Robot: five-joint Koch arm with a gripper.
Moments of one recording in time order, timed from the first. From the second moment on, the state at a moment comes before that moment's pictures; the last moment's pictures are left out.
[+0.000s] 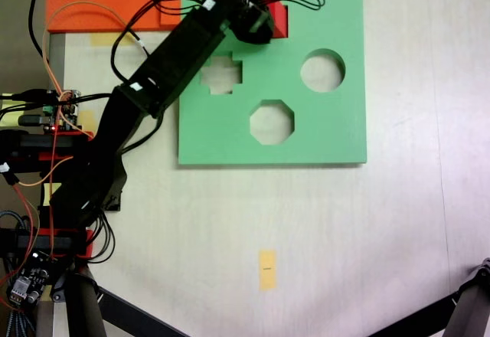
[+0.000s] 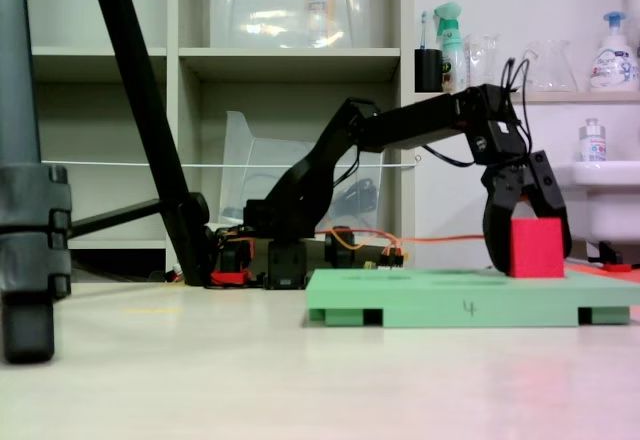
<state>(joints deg) -48.0 42.5 31.9 79.9 132.7</state>
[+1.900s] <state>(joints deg) 4.6 123.8 174.6 -8.1 5.5</state>
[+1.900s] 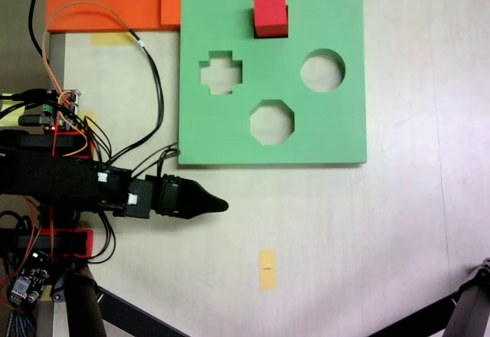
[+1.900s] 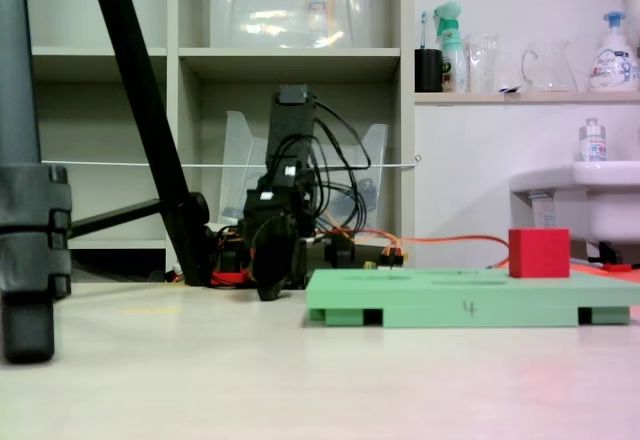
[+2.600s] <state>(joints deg) 4.9 128.6 175.5 -2.5 5.5</state>
